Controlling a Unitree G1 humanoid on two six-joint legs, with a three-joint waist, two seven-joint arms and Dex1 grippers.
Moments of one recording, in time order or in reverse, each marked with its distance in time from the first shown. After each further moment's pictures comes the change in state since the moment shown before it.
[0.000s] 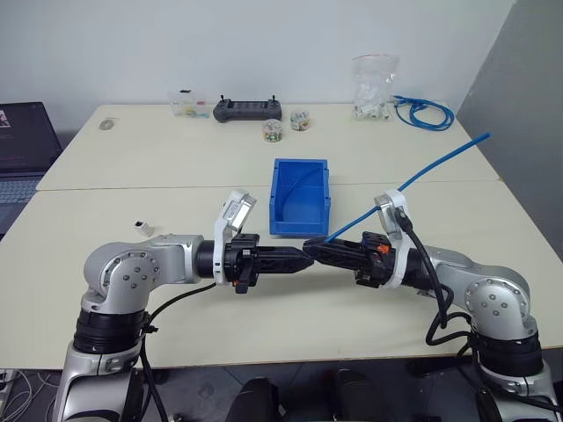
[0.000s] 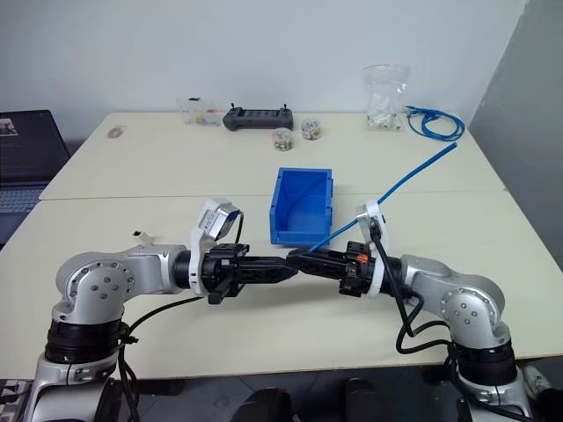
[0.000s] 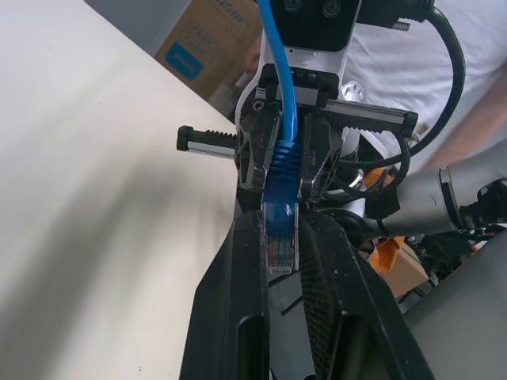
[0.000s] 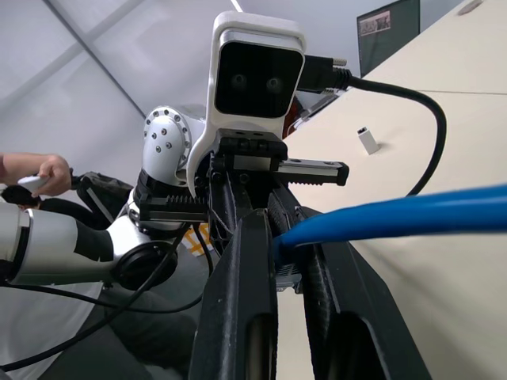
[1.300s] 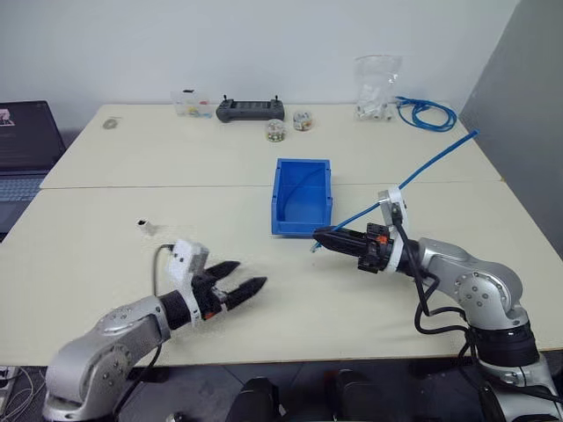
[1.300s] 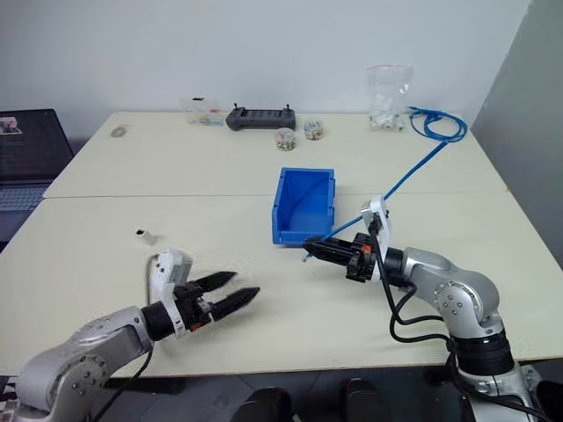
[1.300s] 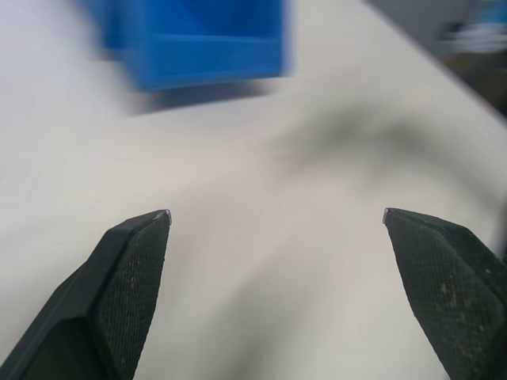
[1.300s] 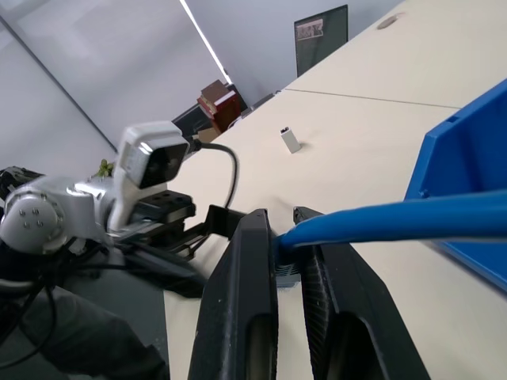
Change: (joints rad) left arm 0.602 -0.061 0.152 -0.224 0.427 -0.497 0.451; right arm -0.021 -0.010 0.067 0.130 -0.254 -0.176 0.076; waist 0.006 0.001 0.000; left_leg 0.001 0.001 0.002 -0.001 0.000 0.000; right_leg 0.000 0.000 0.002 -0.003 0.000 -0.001
